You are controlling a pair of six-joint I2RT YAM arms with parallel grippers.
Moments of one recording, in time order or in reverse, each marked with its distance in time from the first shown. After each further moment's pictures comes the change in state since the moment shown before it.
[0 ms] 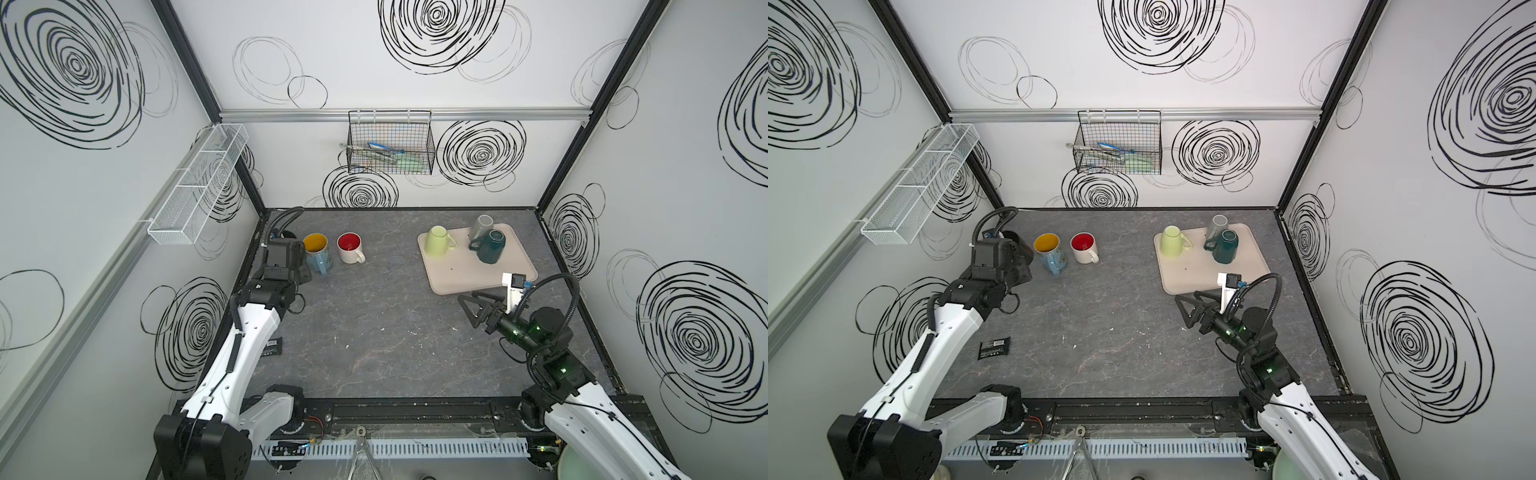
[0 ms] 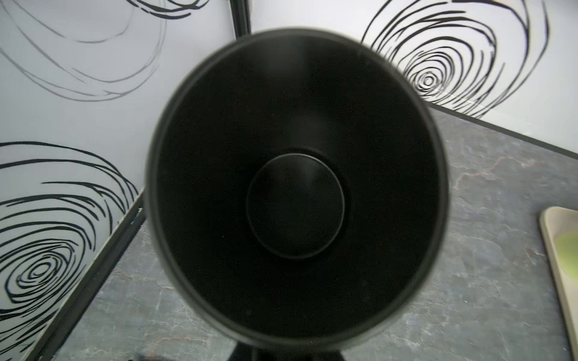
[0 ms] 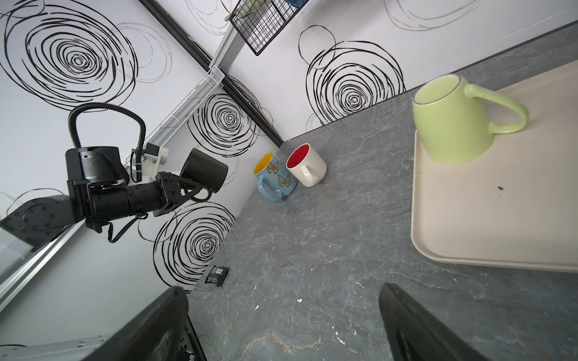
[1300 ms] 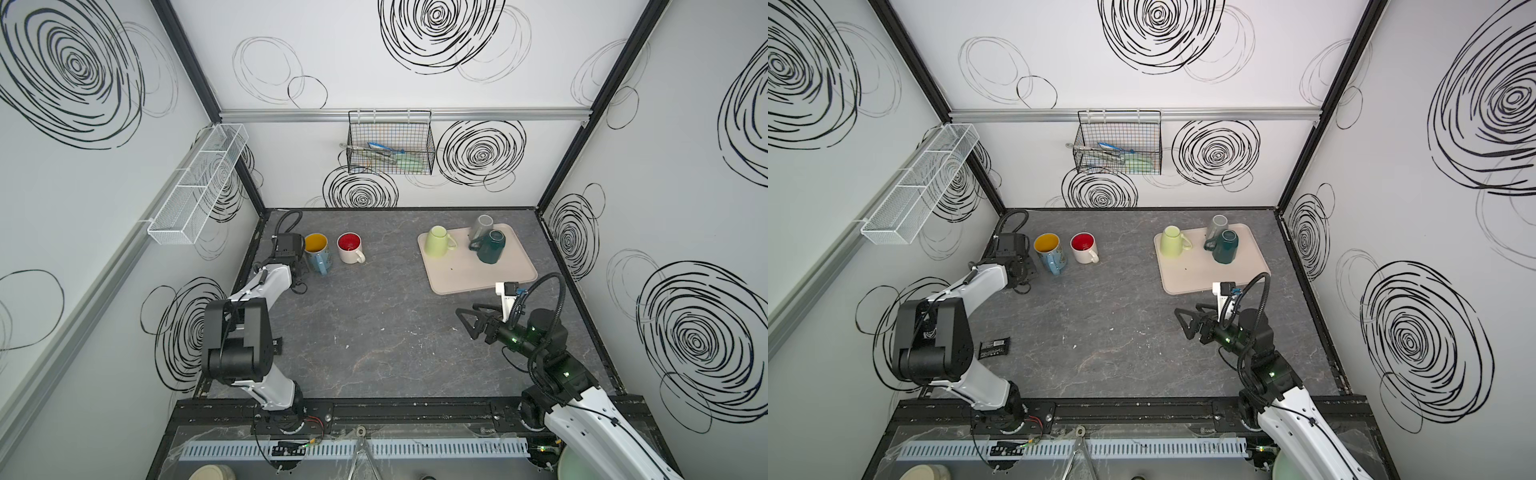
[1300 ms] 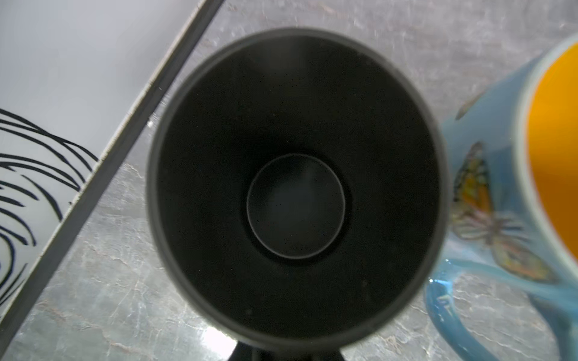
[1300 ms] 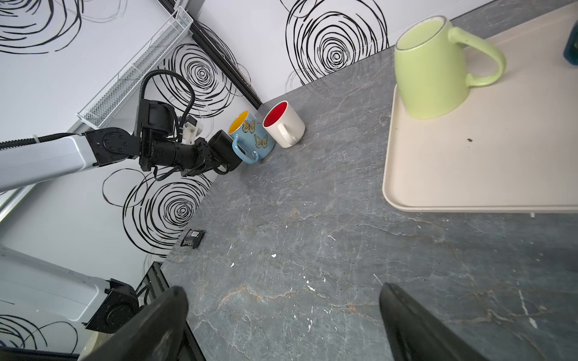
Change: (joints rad) left arm 0.150 0.521 0.018 0.228 0.059 -0.005; right arm 0.000 -0.037 -0.001 -0.210 -0.018 -0.103
